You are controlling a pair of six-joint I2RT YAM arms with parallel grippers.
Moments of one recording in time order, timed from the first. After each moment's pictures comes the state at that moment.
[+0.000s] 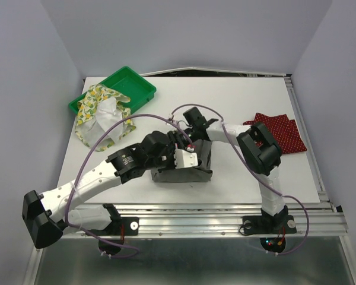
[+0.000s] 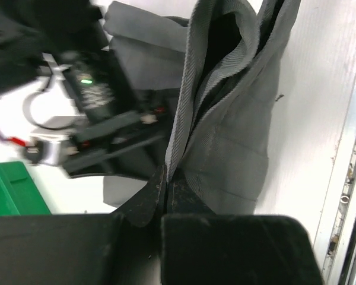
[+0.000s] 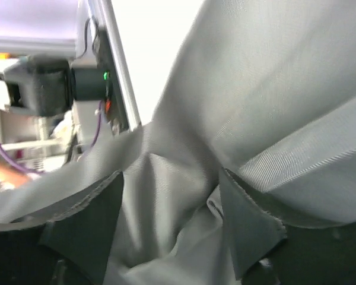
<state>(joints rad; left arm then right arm) -0.93 1.09 0.96 -0.56 0.08 0.65 0.66 2.12 1.38 -0.18 -1.05 0.35</state>
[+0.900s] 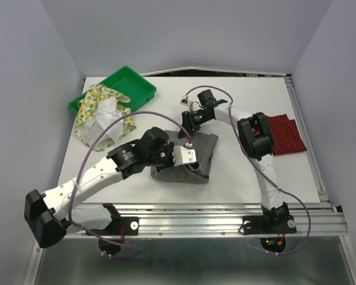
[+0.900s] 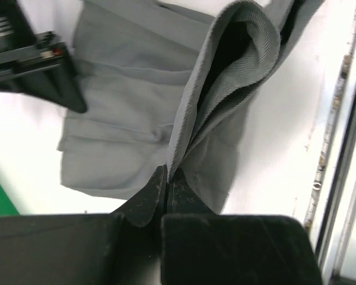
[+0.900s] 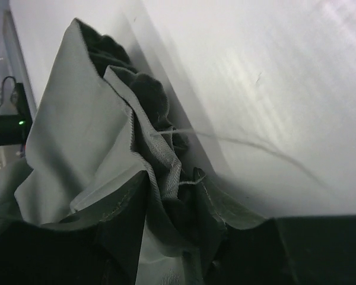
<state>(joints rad) -0.90 1.10 0.97 -0.64 0.17 0.62 0.43 2.43 1.91 -0.55 -0.90 -0.01</state>
